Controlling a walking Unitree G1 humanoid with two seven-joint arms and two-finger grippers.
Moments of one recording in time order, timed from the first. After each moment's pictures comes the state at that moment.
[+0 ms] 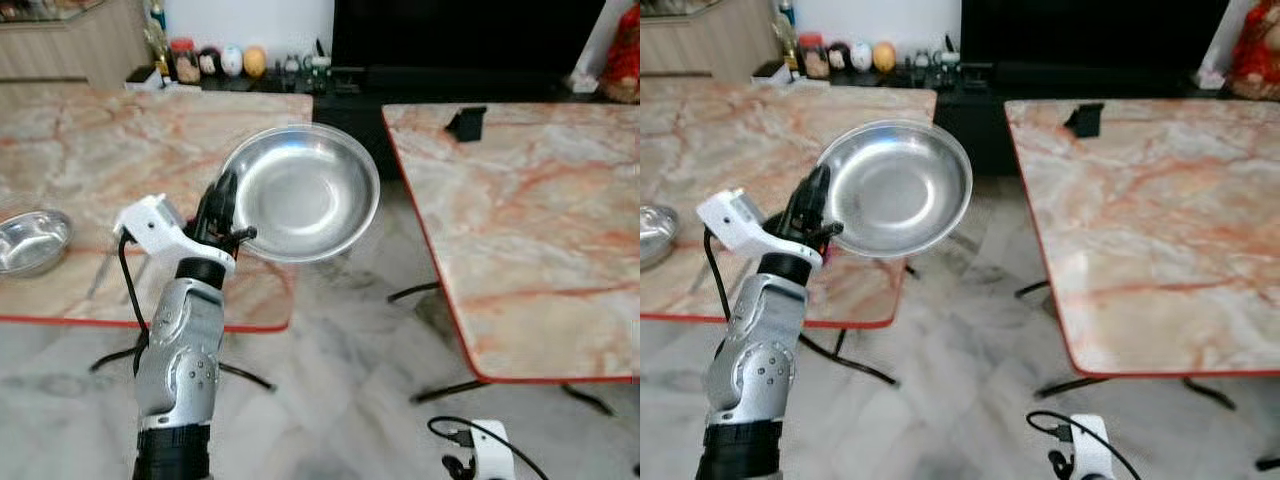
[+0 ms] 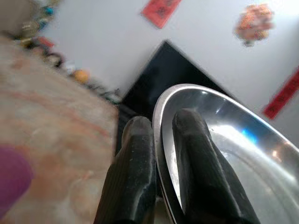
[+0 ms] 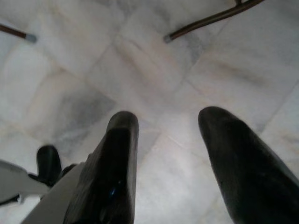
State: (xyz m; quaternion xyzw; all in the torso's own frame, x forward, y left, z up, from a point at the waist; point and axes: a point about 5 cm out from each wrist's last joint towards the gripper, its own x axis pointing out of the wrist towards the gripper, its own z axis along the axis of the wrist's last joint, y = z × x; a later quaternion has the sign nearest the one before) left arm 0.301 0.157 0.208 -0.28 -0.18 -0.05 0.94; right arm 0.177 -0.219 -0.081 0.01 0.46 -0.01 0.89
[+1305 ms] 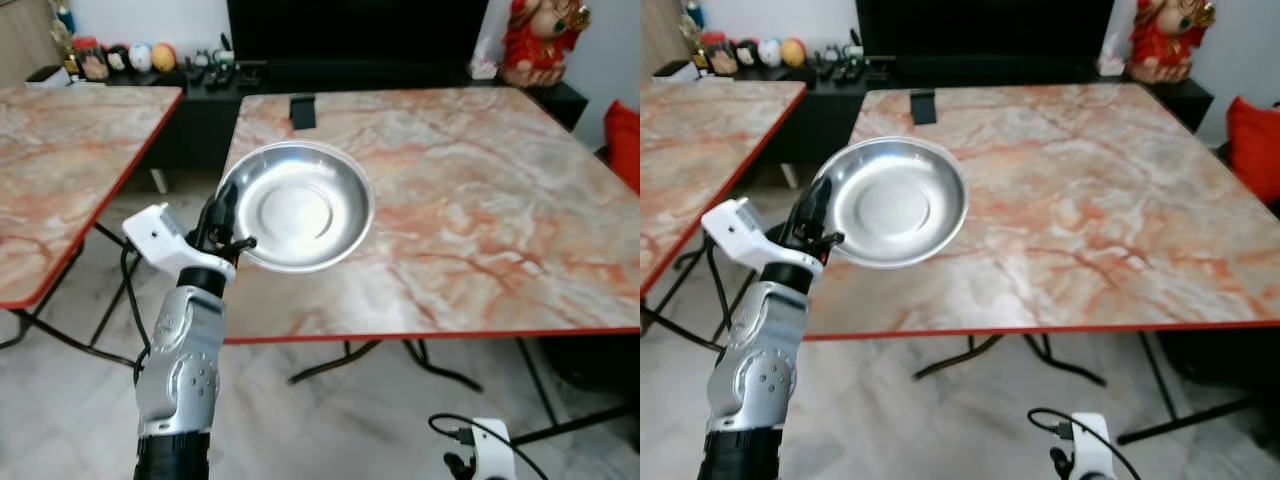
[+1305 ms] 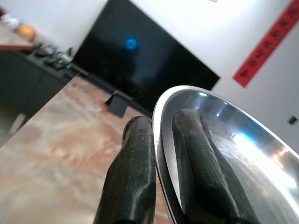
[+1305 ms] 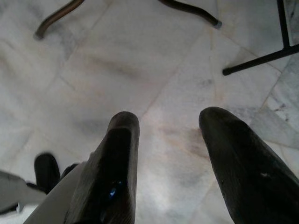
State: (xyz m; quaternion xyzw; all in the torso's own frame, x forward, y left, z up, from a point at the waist) left arm 0.300 0.152 0.201 -0.28 -0.17 -0.05 0.94; right arm 0.177 -0.223 -0.080 0.01 0.46 -0.03 0.89
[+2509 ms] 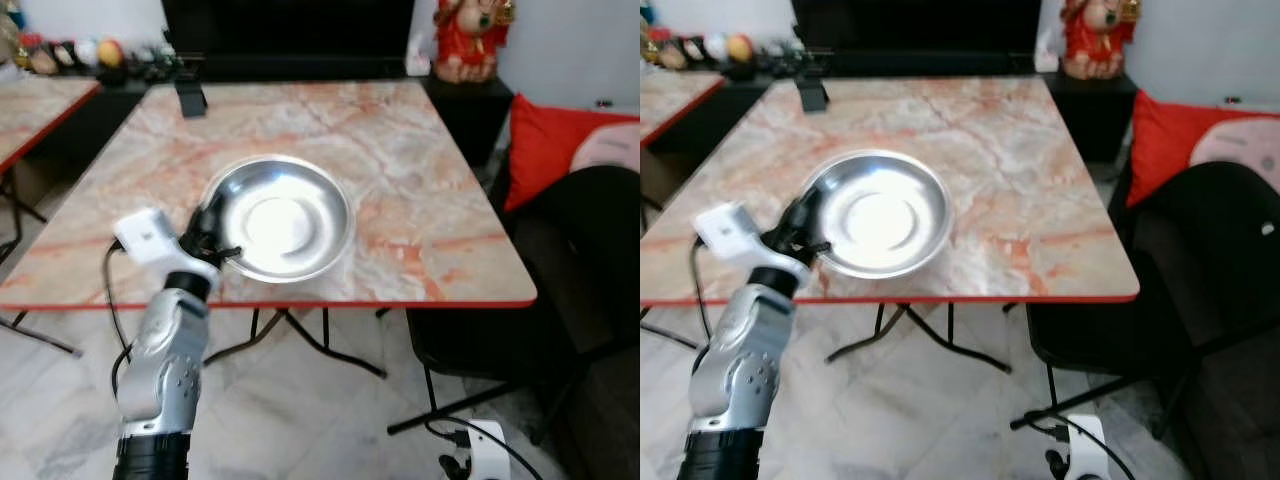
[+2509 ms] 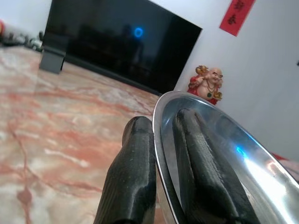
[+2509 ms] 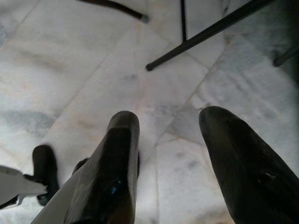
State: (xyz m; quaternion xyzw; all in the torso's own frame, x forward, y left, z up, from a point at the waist) left arm 0.303 0.165 0.192 -0.19 -0.13 -0.08 0.97; right arm 0.175 -0.222 -0.081 0.01 0.46 -0.03 0.89
